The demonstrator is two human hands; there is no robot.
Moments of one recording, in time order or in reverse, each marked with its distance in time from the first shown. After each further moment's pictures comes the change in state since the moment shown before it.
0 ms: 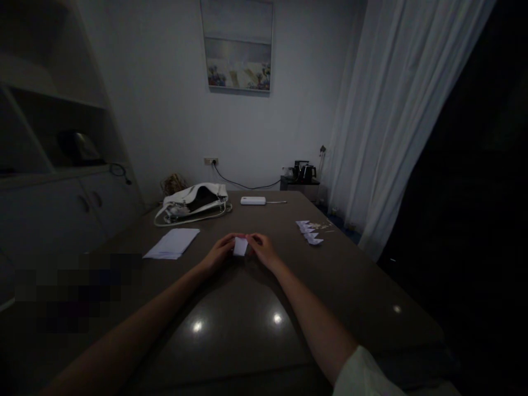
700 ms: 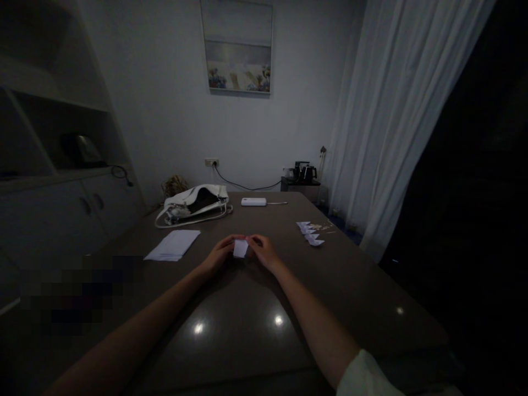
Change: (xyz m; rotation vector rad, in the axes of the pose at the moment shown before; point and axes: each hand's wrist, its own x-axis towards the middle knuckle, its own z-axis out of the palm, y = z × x) left_hand -0.001 0.003 0.002 0.009 0.021 -0.008; right_hand 0.001 0.002 0.000 -0.032 -0.001 -0.026
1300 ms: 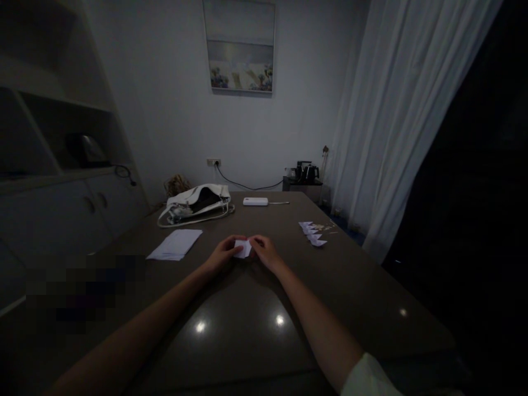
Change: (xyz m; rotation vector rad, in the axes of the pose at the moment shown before) left_hand -0.005 0.010 0.006 0.083 0.016 -0.010; right_hand -0.002 -0.002 0.000 0.002 -0.029 -0.005
